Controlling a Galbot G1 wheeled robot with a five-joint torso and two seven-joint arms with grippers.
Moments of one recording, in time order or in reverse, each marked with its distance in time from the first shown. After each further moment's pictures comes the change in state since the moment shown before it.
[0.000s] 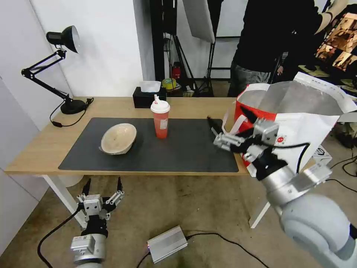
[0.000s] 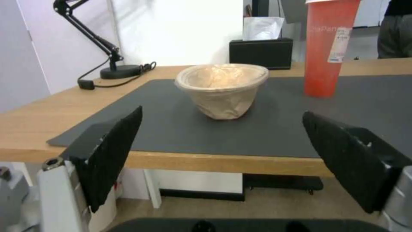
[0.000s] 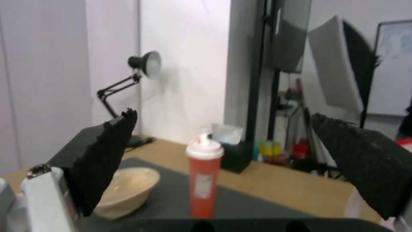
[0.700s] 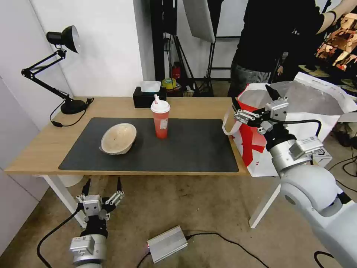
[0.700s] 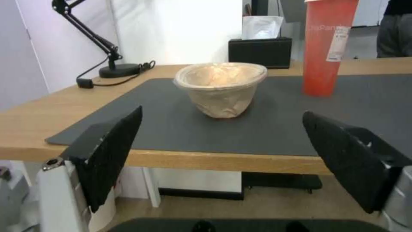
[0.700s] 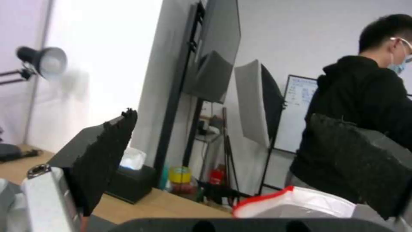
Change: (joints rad) left arm 0.003 0.000 0.003 0.000 0.000 -0.001 0.000; right arm 0.216 0.007 0.023 -0.199 -0.145 -0.018 0.059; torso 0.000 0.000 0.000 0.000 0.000
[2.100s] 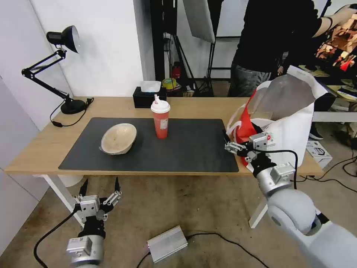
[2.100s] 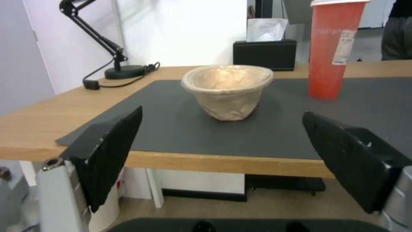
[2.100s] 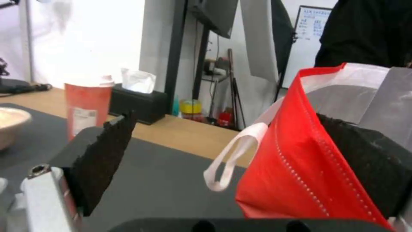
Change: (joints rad) left arm 0.010 0.001 -0.016 -0.012 -0.012 0.000 0.000; right arm -0.208 0.072 -0.050 -0.080 -0.073 0.030 0.004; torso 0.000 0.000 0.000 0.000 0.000
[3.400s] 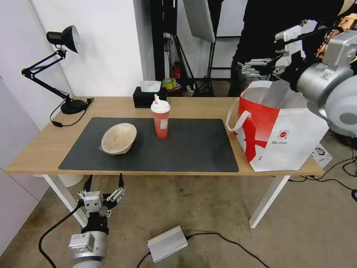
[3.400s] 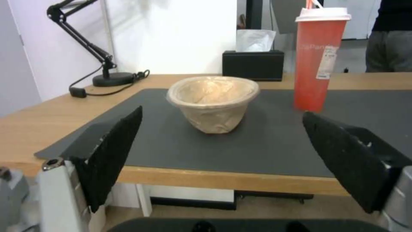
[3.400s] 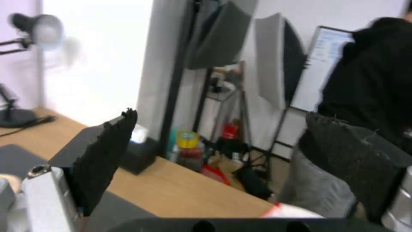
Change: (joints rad) left arm -0.022 0.003 0.021 -0.012 -0.012 0.006 0.016; right arm 0.842 -0.390 -0.138 -0.041 0.703 -0.384 0.002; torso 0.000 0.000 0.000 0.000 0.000
